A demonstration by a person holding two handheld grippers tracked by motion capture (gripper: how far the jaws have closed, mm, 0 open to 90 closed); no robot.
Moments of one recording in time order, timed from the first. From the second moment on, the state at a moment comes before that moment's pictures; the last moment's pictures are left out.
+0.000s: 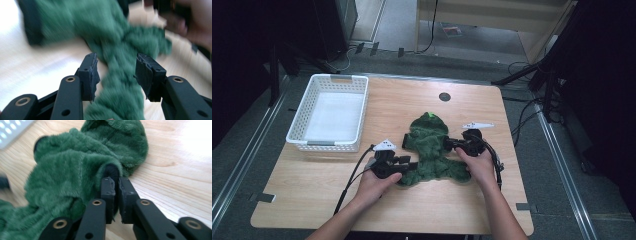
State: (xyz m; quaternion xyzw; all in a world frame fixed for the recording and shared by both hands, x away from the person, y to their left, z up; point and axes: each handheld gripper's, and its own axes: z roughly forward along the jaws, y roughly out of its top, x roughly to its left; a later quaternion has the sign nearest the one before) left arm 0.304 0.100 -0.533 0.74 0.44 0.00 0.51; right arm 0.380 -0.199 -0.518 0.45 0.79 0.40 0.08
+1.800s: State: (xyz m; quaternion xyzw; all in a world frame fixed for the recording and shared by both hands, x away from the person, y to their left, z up) left arm 0.376 0.044 -0.539 0.74 0.53 0.09 0.39; right arm 0.392 -0.168 -0.531 0.50 0.78 0.37 0.09
